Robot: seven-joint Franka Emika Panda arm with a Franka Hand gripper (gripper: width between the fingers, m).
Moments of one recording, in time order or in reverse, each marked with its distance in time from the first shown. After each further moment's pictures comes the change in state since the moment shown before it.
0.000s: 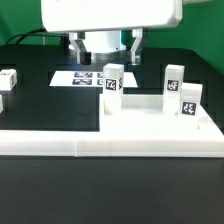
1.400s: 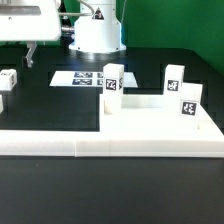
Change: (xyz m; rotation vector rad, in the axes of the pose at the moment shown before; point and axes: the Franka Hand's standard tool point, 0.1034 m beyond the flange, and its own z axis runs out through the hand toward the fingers) arm -0.023 0.213 0.008 -0.068 -0.281 -0.529
